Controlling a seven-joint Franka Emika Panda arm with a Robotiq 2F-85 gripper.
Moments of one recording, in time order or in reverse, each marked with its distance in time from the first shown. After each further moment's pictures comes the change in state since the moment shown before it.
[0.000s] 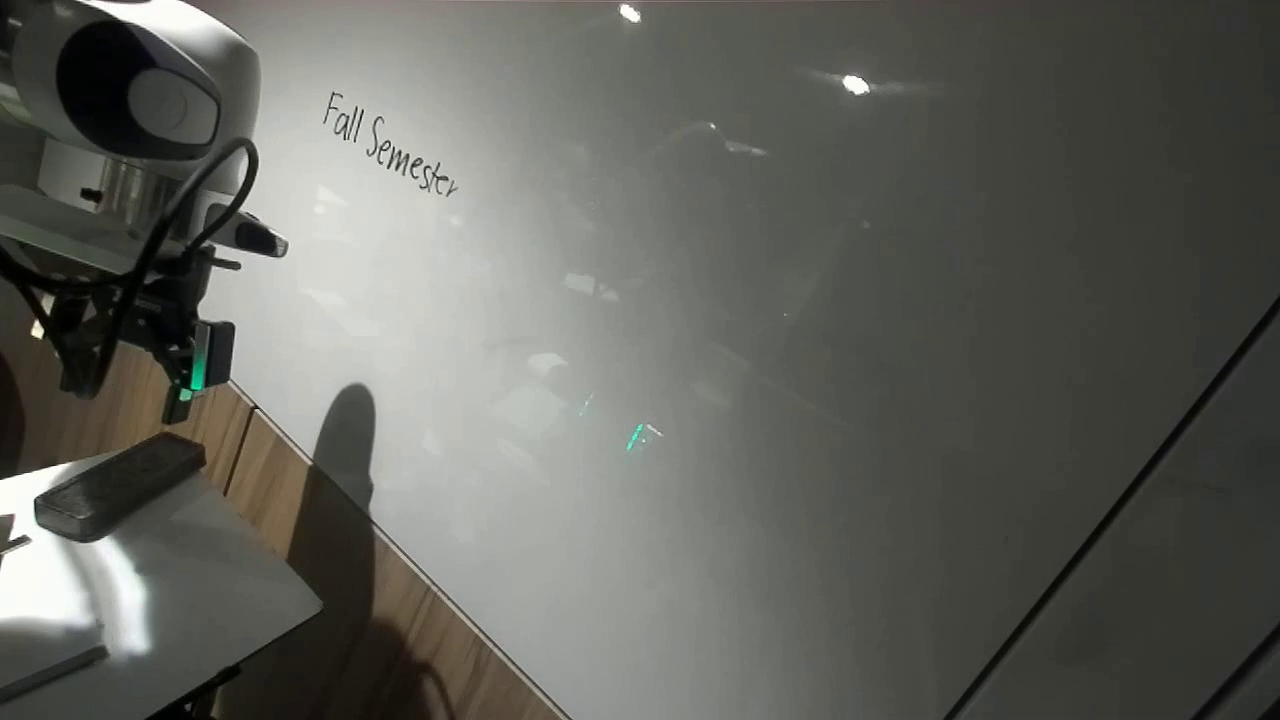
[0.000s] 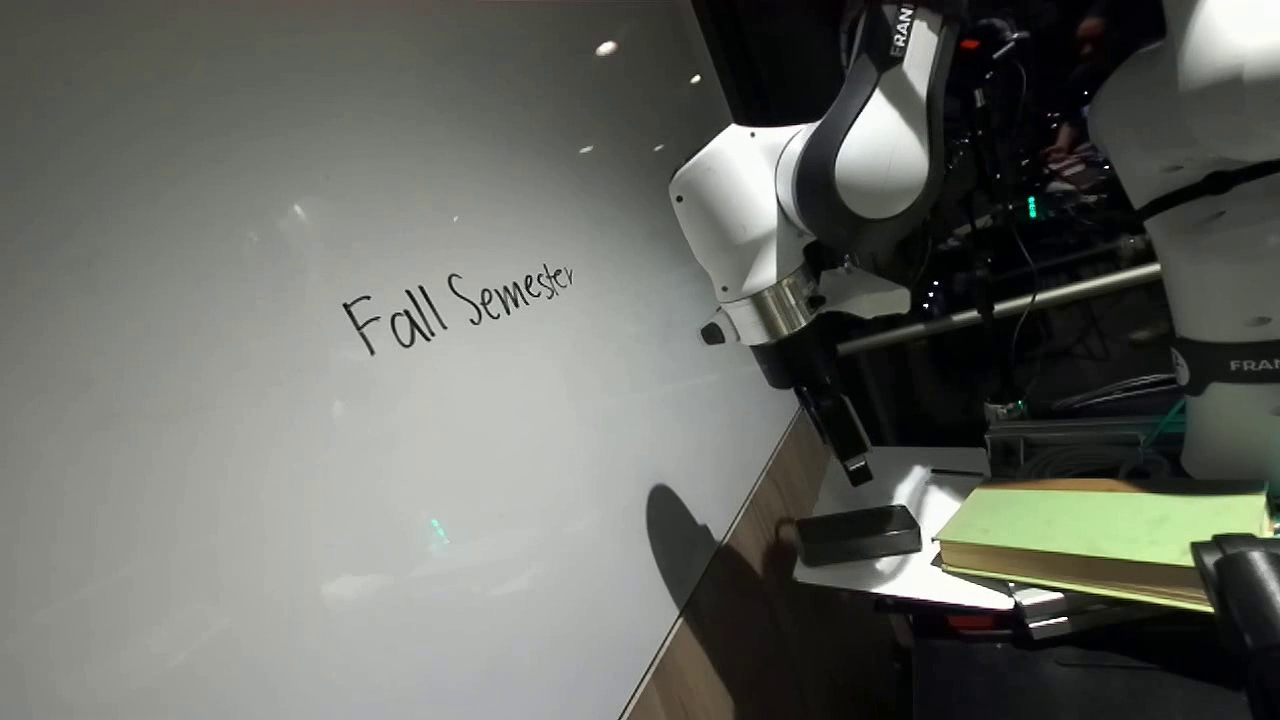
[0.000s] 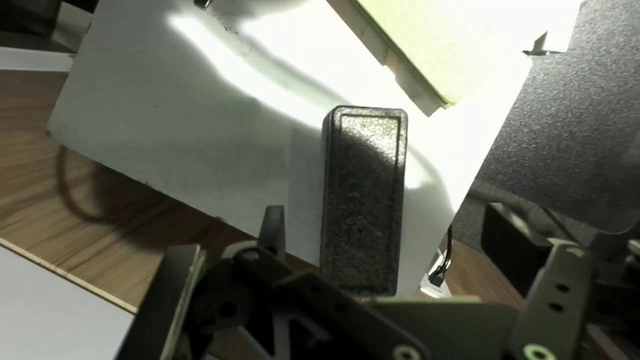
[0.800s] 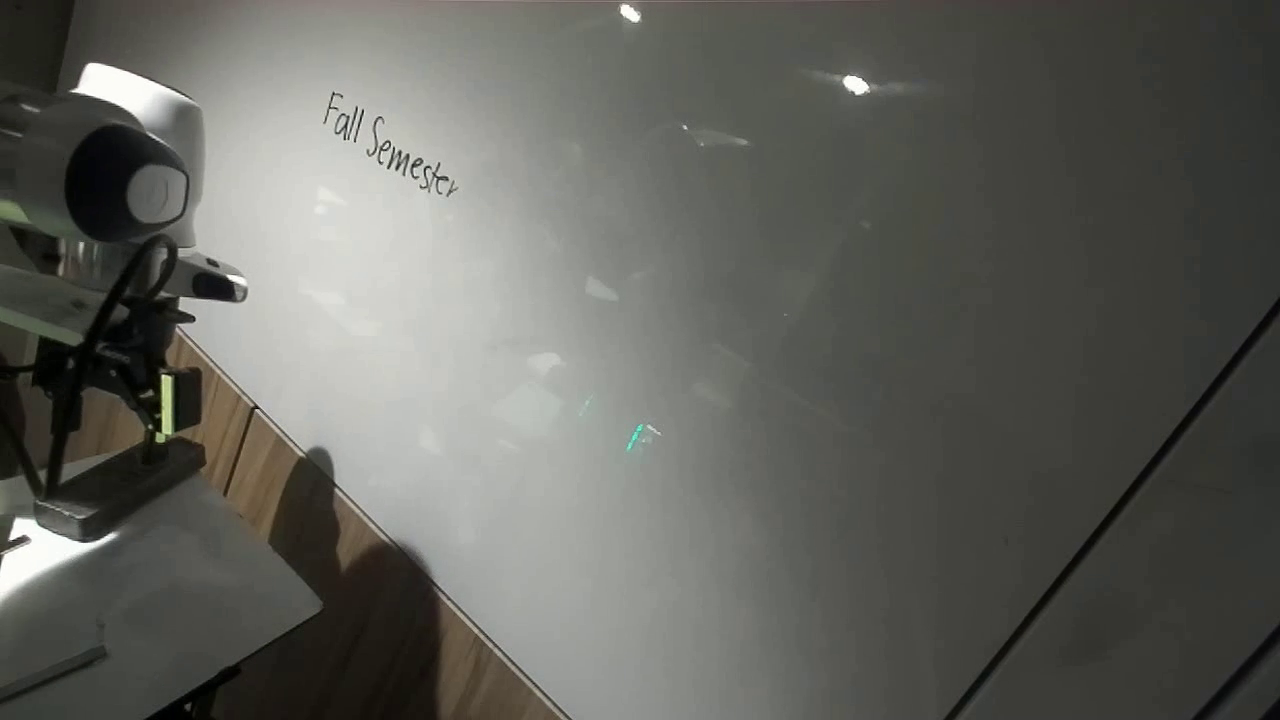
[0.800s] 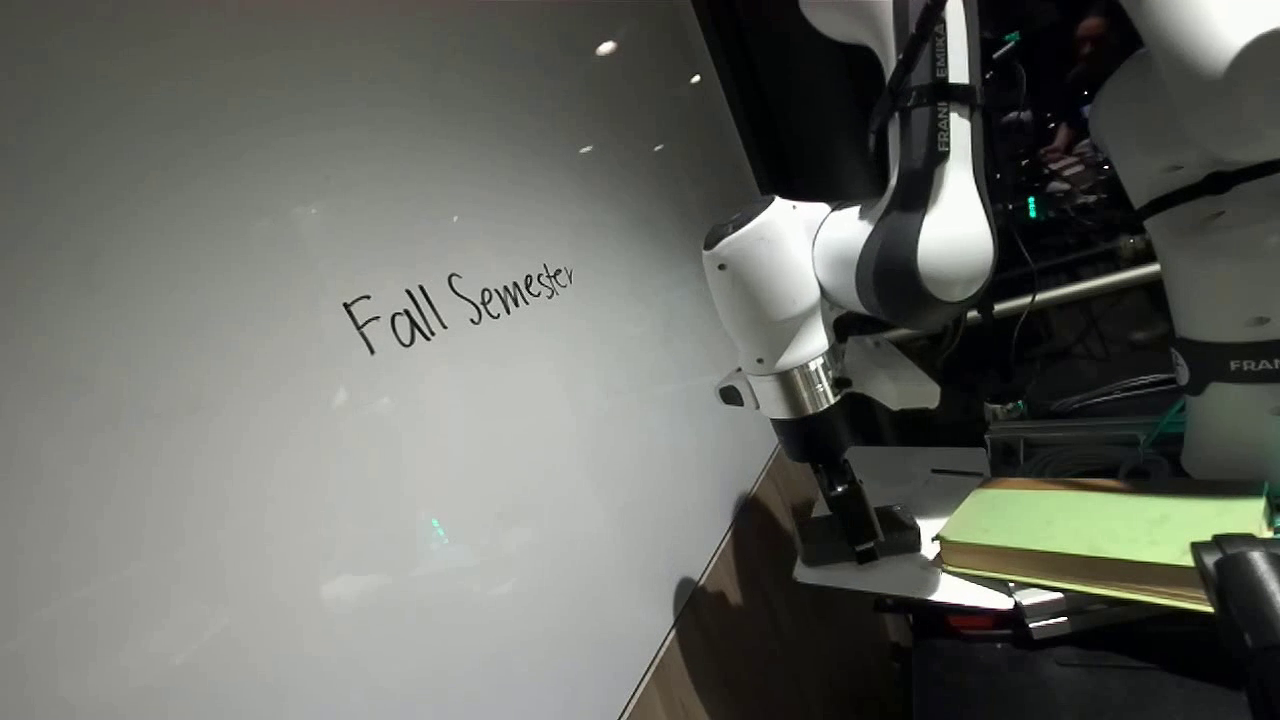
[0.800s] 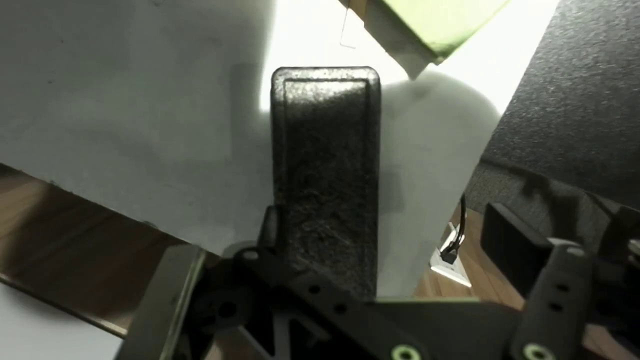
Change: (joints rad) arm -0.018 0.228 0.031 -0.009 -0.266 0.298 0.332
